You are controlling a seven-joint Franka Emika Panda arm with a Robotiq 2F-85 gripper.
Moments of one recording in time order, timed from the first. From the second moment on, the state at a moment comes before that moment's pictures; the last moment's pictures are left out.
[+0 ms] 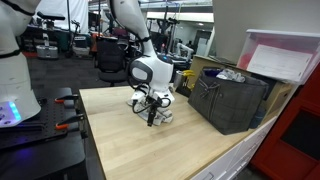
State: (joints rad) arm -0.19 0.58 -0.22 -2.16 0.67 2.69 -0.25
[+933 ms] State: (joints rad) arm -0.26 0.65 -0.11 -2.04 0.52 2.76 -0.02
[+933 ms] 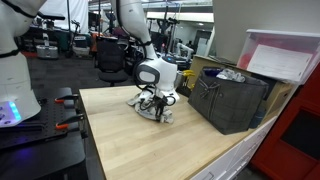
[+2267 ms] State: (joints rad) arm 0.74 0.60 -1.29 -2.46 -0.15 2.63 0.82
